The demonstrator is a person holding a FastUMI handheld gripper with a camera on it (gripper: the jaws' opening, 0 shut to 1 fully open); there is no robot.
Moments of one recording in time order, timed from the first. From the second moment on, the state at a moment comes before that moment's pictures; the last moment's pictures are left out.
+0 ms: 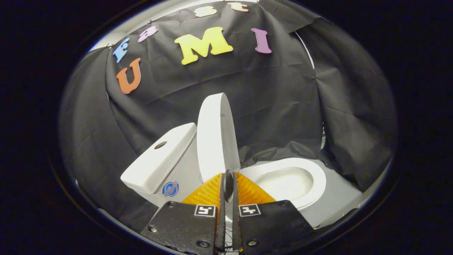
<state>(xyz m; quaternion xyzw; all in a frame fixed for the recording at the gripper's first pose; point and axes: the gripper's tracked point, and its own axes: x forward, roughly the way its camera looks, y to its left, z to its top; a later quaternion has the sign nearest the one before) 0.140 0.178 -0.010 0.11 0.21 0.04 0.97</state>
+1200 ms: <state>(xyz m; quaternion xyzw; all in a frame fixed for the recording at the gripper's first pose) 0.143 0.260 -0.025 0.04 0.22 0.11 0.97</state>
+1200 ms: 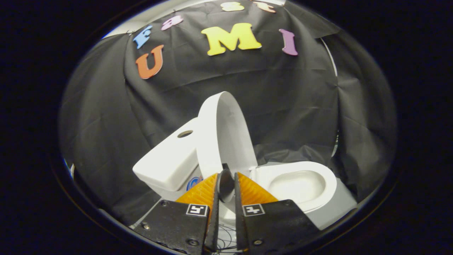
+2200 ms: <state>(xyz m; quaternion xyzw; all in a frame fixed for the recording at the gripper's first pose) 0.076 0.124 0.044 0.02 0.05 0.12 0.99</state>
